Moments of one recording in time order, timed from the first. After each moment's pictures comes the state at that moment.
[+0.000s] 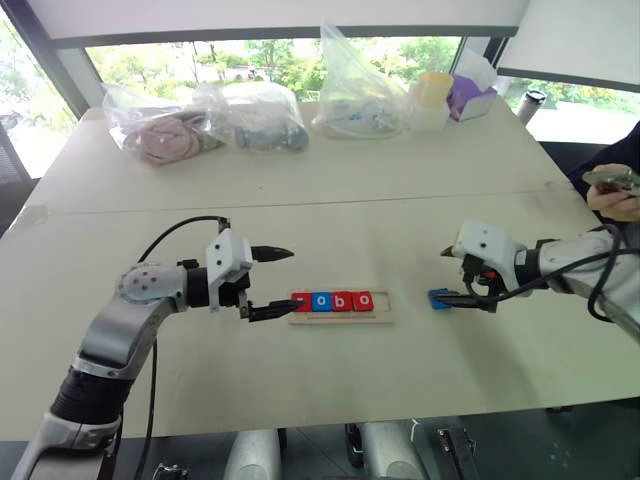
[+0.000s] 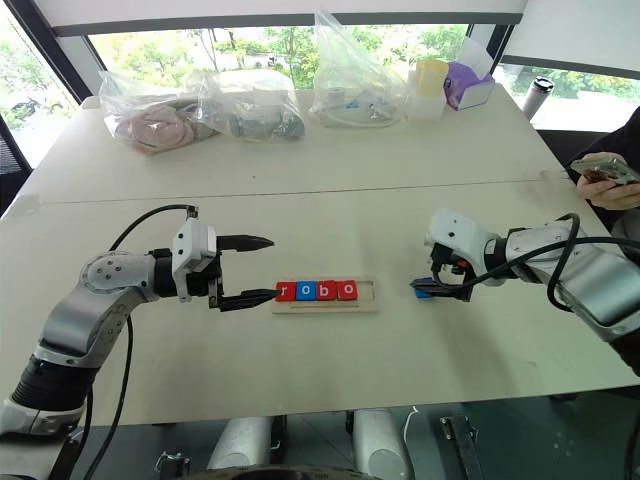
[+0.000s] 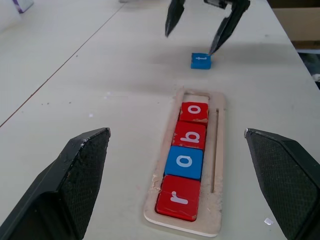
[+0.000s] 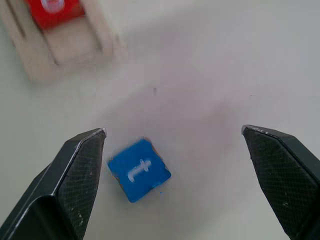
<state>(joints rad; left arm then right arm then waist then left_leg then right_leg) -0.30 0.65 -0.07 -0.24 -0.42 0.32 -1.08 -0.49 -1.23 0.43 -0.02 0.42 0.35 0.95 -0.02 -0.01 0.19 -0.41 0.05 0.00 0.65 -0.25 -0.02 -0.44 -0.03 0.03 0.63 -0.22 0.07</state>
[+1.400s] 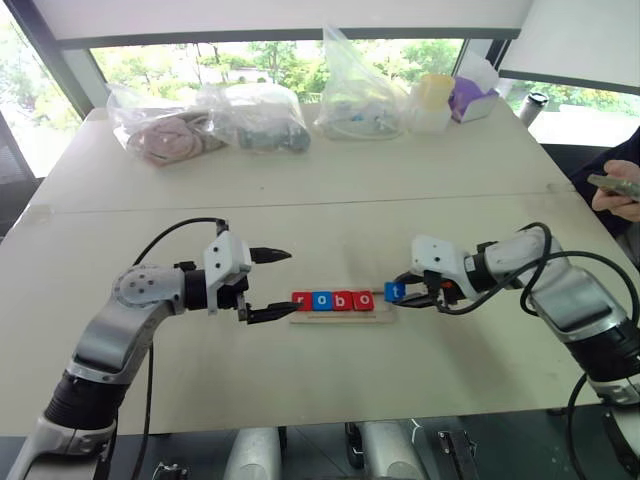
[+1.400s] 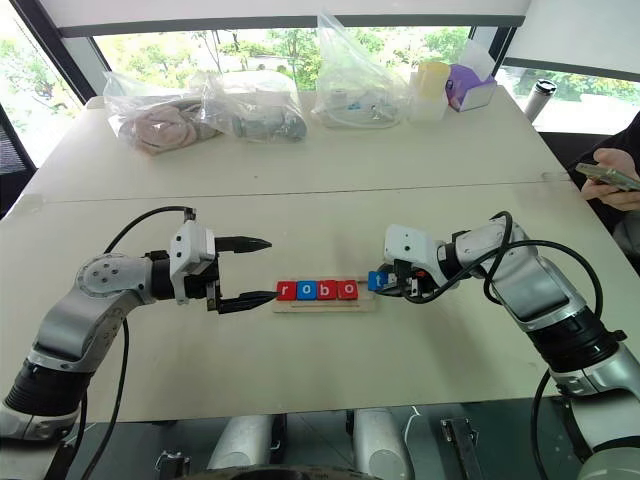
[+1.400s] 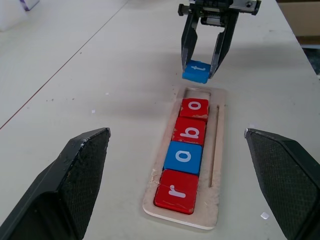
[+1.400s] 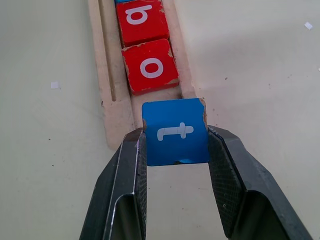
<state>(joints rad) -0.28 0.67 -0.06 -0.27 -0.42 0.32 -1.06 -0.54 -0.89 0.33 -0.15 0.15 0.55 1.22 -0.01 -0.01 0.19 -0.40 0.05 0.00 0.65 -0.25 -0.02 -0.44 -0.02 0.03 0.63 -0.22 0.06</state>
